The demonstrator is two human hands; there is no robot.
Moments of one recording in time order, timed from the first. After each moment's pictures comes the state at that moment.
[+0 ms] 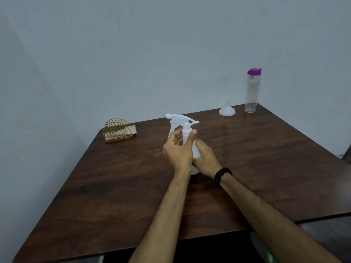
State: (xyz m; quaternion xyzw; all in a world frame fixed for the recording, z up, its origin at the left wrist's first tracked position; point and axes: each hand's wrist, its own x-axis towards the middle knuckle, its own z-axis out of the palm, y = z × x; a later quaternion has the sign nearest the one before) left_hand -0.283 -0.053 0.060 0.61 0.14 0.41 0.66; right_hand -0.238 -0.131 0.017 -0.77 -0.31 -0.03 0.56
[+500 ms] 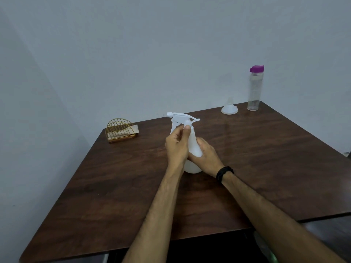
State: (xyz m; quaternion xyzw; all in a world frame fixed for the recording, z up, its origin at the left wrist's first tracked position) left_hand -0.280 -0.029 0.064 0.68 0.09 0.31 0.66; right_hand -0.236 -0.128 0.014 -0.77 -0.28 -0.02 0.58
